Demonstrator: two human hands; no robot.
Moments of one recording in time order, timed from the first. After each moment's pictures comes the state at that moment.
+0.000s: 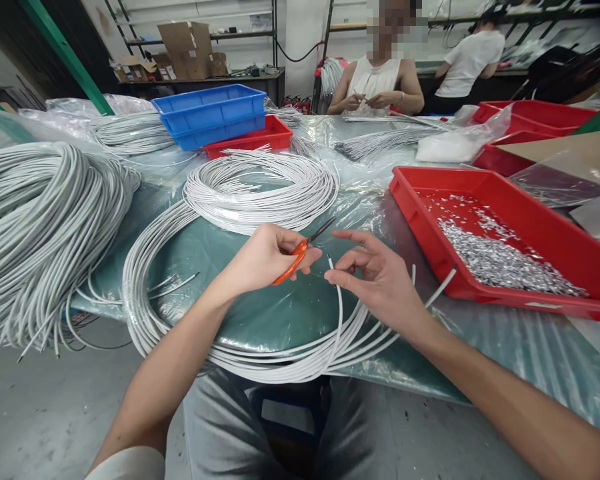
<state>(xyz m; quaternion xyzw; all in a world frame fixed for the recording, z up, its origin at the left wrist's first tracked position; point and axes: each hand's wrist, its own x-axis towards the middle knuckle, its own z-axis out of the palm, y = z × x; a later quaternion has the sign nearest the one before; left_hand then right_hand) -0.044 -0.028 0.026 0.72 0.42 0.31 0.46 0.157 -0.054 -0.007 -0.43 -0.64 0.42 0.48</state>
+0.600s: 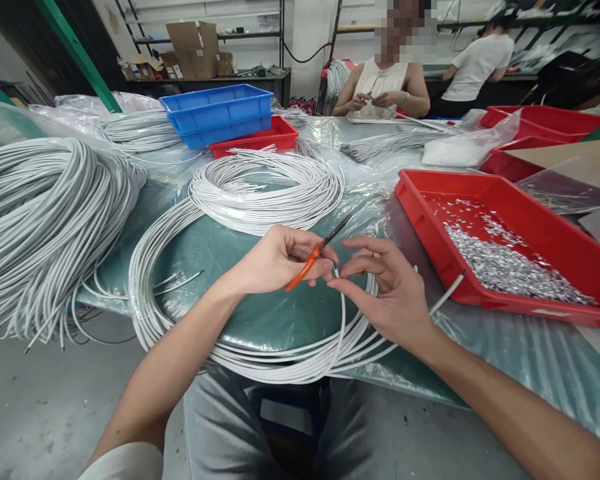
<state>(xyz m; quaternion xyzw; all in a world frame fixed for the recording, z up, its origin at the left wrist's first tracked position) -0.044 -0.030 0.023 0.69 0.31 0.33 0.57 0.156 -0.065 -0.013 -0.38 -0.71 0.29 0.51</state>
